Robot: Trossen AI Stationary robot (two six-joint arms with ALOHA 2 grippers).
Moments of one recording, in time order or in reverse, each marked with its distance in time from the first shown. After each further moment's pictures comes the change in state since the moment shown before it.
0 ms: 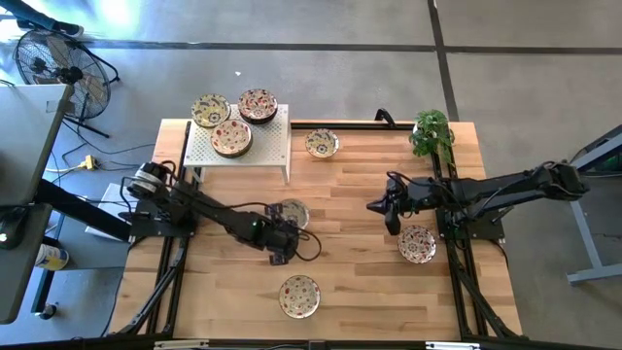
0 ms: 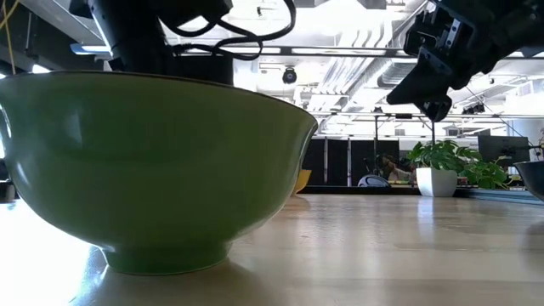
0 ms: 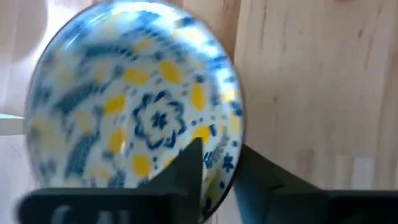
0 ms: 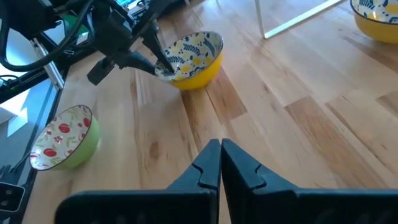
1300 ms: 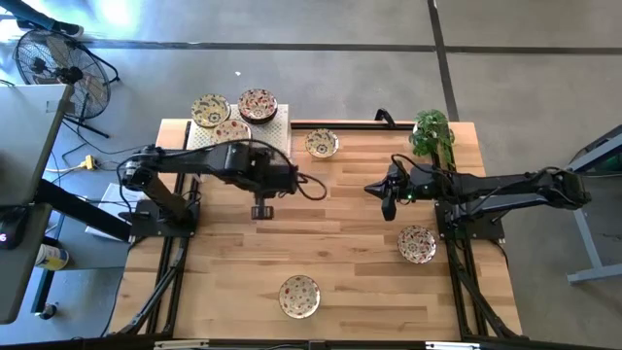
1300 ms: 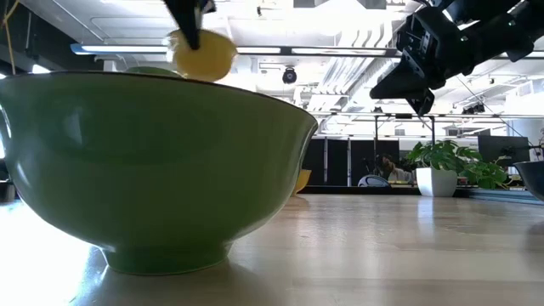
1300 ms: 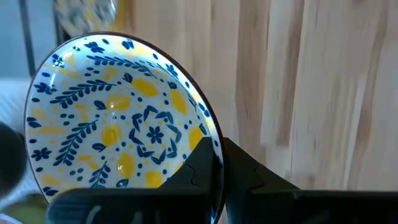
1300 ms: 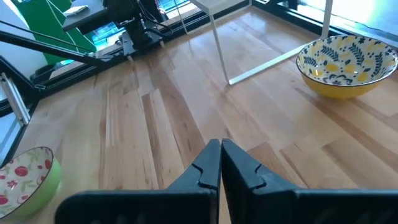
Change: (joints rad) left arm 0.258 -0.101 0.736 -0.967 0.123 0.306; right arm -0.150 0.000 0.001 0.101 0.003 -0.120
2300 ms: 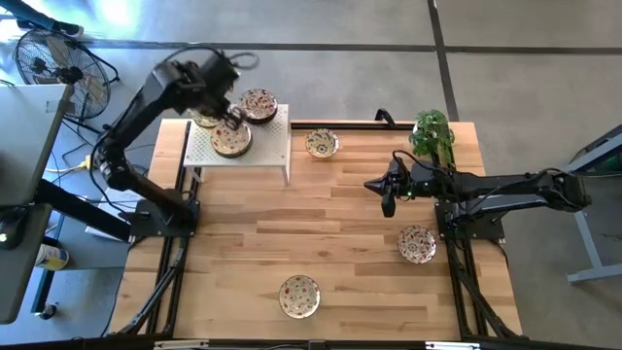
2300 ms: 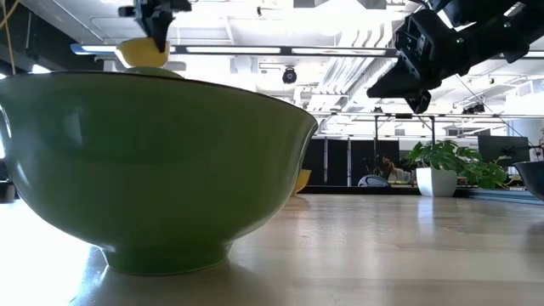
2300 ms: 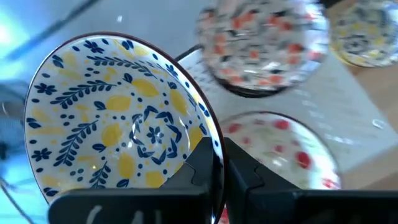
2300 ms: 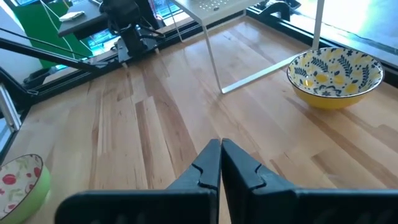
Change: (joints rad) left arm 0.724 -0.187 0.117 -0.088 -0.067 -0.257; right arm -0.041 0.001 0.000 0.023 -0.014 -0.034
